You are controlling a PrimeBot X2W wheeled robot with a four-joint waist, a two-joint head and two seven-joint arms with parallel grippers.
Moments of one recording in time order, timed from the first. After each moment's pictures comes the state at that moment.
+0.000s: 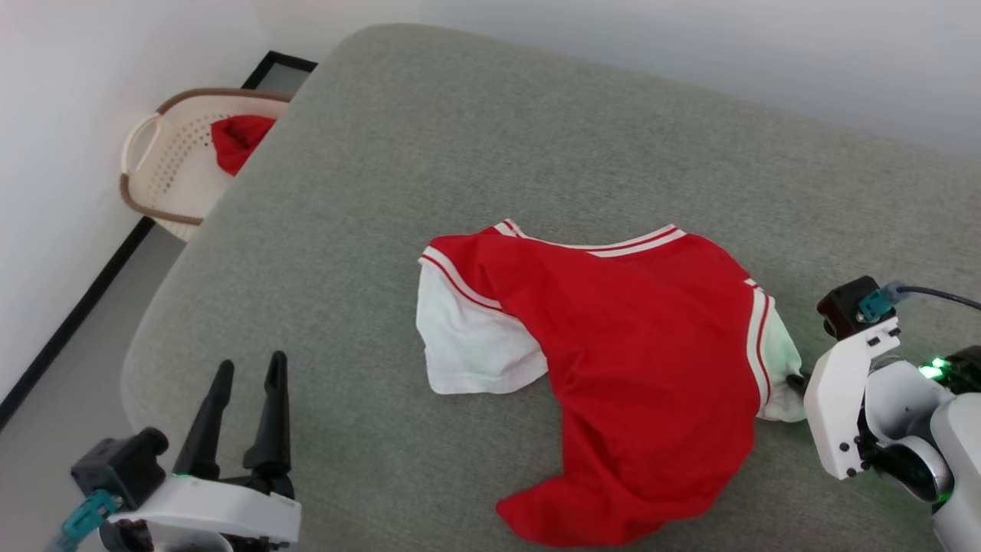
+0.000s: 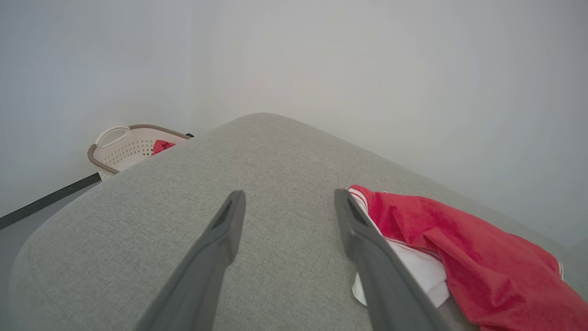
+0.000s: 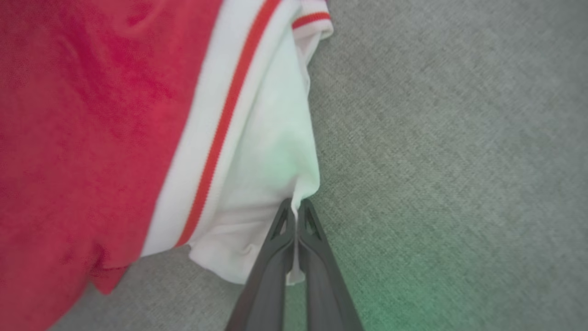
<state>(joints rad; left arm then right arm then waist) -0.06 0.31 -0.15 0.09 -0.70 -0.01 -0.26 -0.45 -0.48 0.40 0.32 0.49 0.13 0.69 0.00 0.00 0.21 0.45</state>
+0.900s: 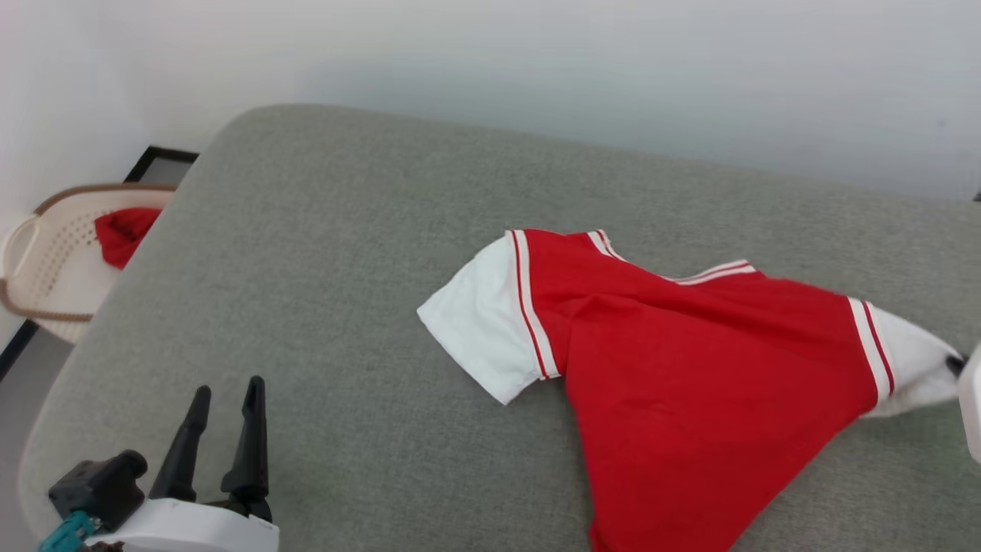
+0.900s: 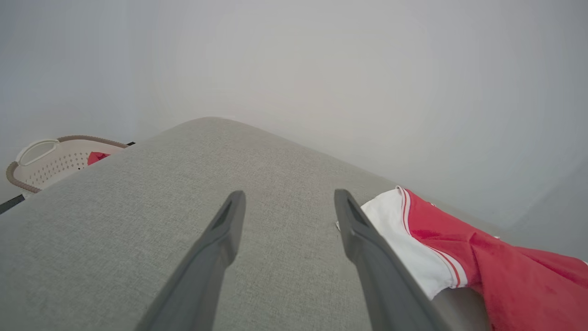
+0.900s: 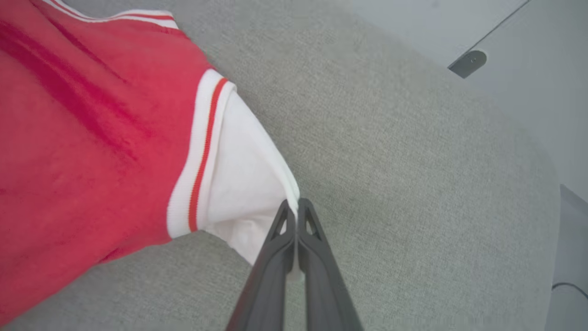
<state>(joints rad) 0.00 0.33 -0.10 0.07 -0.69 0.00 -0.24 -0.40 -0.67 0.24 0.32 0.50 0.13 0.64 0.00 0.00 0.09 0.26</state>
